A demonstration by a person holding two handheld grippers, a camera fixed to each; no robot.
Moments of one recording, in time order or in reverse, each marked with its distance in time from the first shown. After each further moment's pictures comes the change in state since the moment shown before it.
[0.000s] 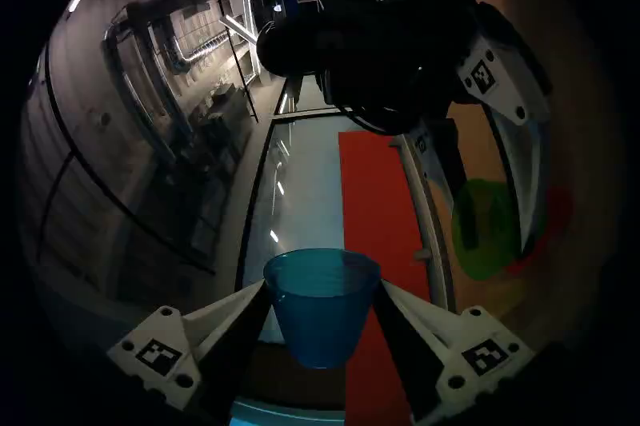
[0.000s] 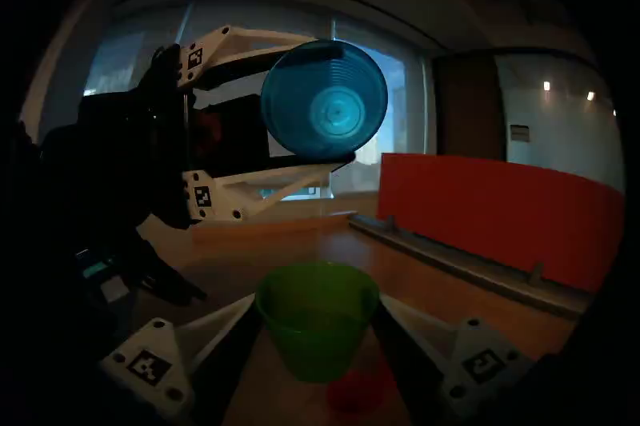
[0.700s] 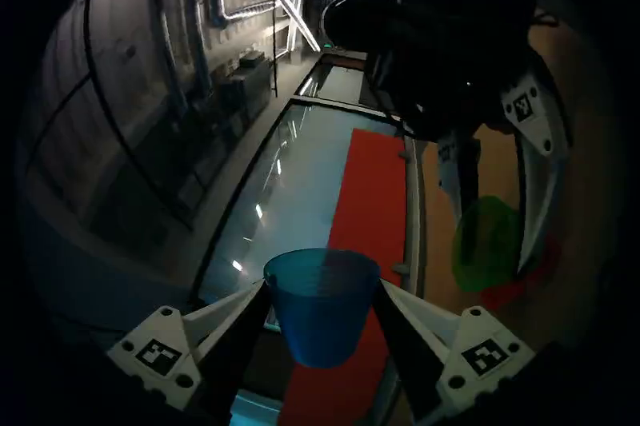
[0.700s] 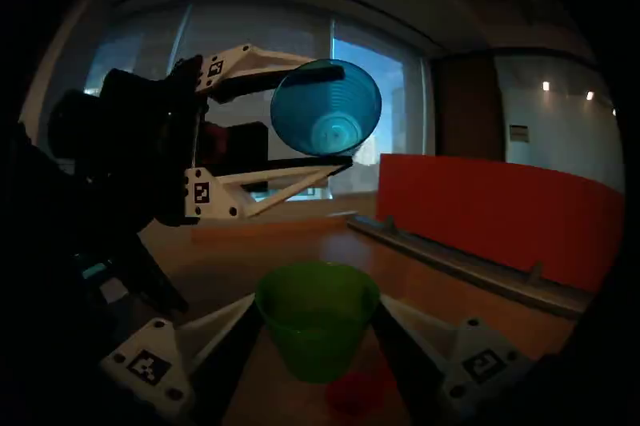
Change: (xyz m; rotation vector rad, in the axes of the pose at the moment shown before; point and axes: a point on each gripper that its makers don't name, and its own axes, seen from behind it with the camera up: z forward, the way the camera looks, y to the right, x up) left arm -0.029 0.010 0.007 -0.015 -0.049 -0.325; right arm 0.000 0.001 -0.001 -0.006 0.004 0.002
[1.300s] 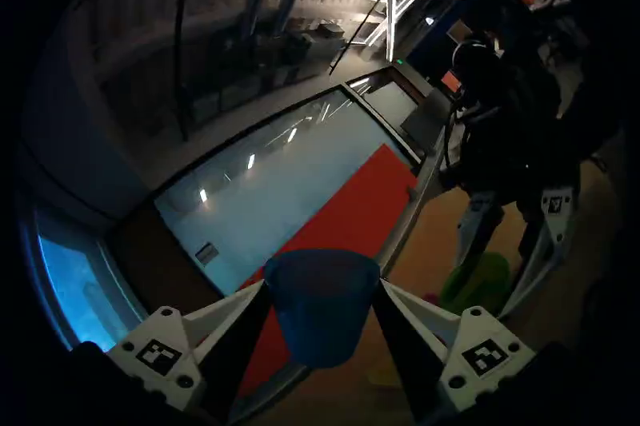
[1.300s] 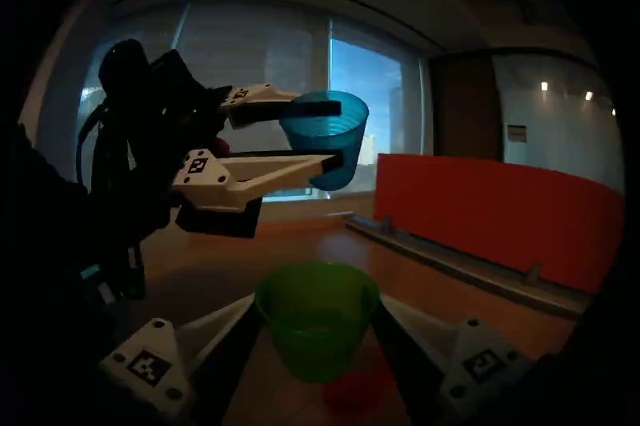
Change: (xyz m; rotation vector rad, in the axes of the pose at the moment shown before) left arm -0.034 0.002 -0.003 -0.023 -0.046 -0.576; right arm 0.002 0.003 0.000 -0.010 0.001 -0.001
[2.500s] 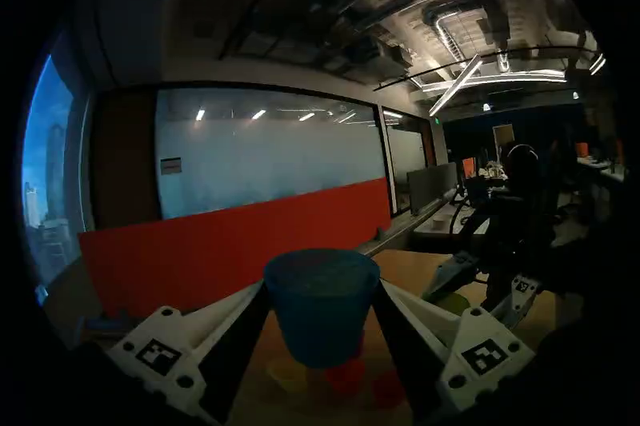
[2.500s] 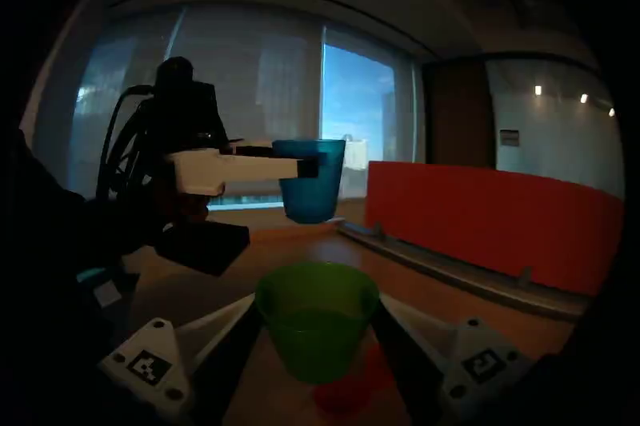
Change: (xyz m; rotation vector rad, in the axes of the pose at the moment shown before) left arm -0.025 -0.002 -0.002 -0.097 -0.027 -0.595; right arm 0.015 0.012 -0.011 -0.038 0.018 0.003
